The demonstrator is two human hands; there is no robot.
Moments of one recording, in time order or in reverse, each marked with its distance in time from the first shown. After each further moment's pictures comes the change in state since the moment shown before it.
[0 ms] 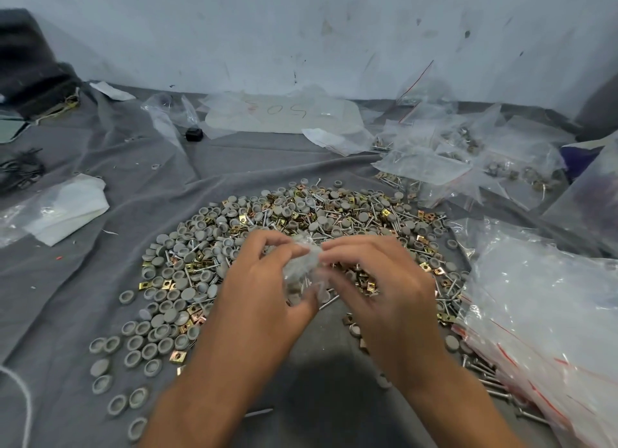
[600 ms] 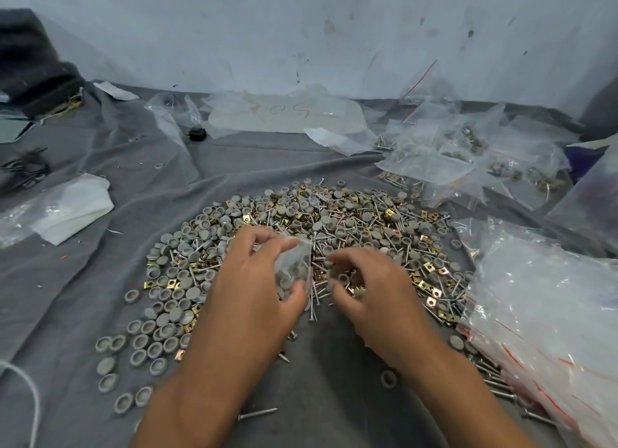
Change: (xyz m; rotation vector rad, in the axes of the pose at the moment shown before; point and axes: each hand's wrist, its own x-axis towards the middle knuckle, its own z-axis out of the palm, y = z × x) left_hand 0.000 -0.012 -0.003 0.062 0.041 -0.029; right_hand -0.009 0.022 0.010 -0.153 -0.383 0.330
